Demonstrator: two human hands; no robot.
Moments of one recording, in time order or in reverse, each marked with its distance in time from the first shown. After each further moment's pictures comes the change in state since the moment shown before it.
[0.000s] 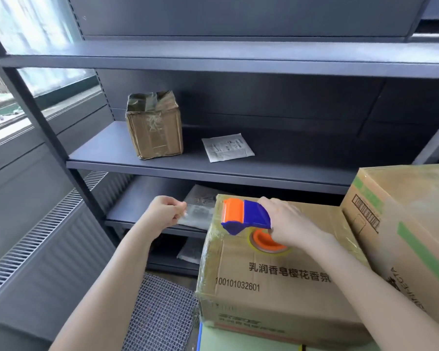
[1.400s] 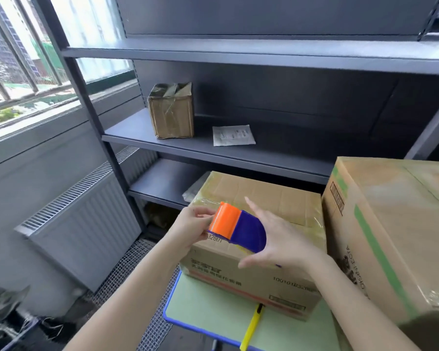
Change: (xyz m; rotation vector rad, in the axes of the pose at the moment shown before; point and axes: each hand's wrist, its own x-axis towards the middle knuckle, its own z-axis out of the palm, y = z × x) left_hand -0.161 -0.003 0.139 -0.202 0.004 -0.021; right_hand -0.134 0.039 -0.011 0.292 -0.186 -0.179
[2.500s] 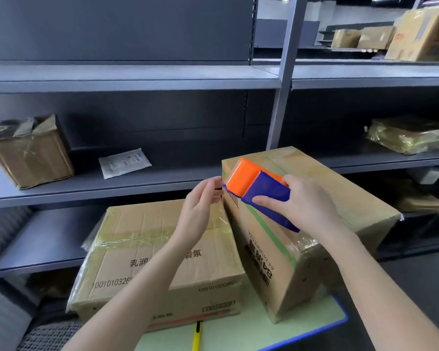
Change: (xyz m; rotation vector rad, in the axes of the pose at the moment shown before) left_hand -0.001 0.063 0.163 -0.040 -0.417 0.651; right_hand -0.131 0.030 -0.113 -0.235 0.726 0.558
